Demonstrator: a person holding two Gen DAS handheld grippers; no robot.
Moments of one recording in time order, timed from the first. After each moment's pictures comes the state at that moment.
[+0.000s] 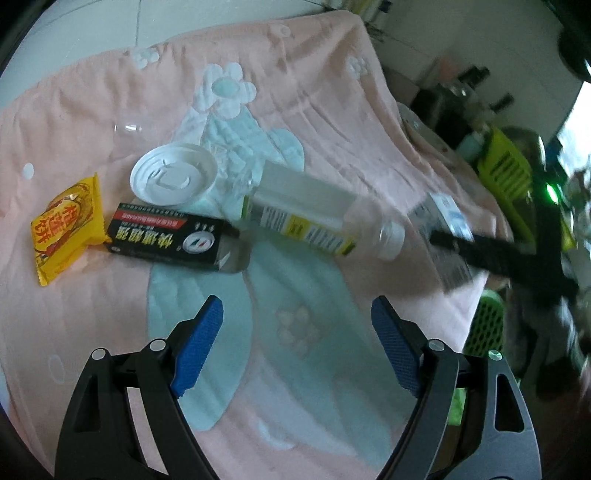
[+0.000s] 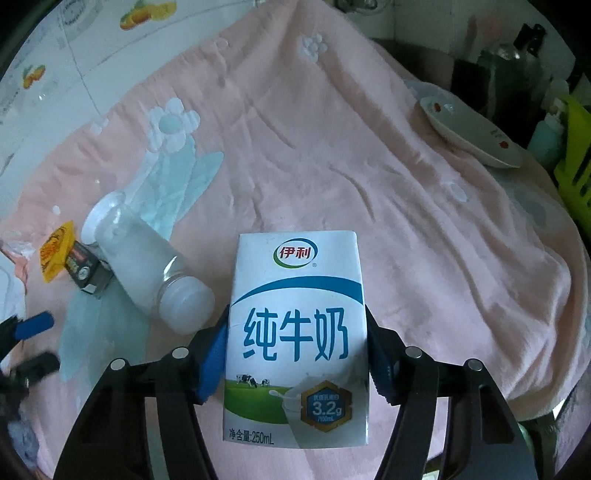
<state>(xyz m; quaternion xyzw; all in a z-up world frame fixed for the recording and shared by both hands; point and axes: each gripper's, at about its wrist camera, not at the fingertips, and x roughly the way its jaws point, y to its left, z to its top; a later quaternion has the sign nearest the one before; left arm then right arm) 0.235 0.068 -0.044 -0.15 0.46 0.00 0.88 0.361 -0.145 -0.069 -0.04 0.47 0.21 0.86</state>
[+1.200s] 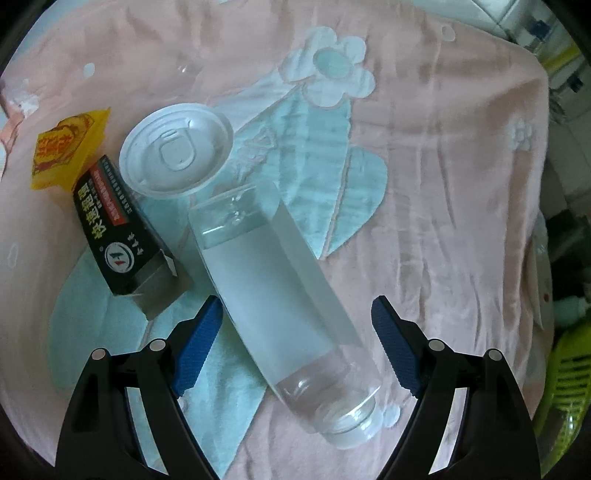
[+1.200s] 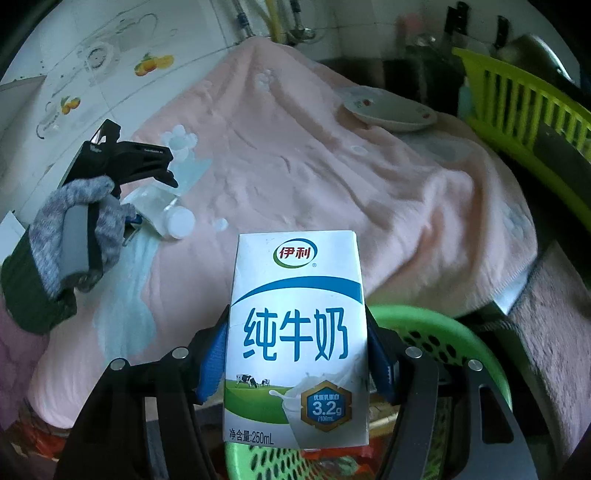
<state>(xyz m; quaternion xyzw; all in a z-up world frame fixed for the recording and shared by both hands) 0.361 0.037 -0.080 -0.32 0.47 0.28 0.77 0.257 -0.286 -0.063 0.02 0.44 0.22 0.87</state>
